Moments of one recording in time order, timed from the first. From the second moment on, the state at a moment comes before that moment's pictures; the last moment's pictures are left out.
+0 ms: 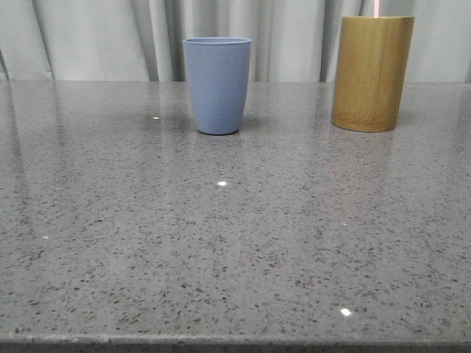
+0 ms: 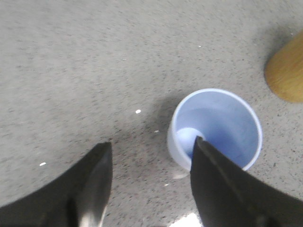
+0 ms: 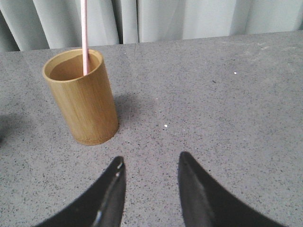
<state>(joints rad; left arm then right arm) -0.40 1.78 -1.93 -0.11 1.08 -0.03 0.03 0.65 -0.67 -0.02 0.43 0.18</state>
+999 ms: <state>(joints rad) -0.20 0.76 -0.90 -0.02 0.73 -0.06 0.03 0.65 -0.67 -0.02 0.45 0.18</state>
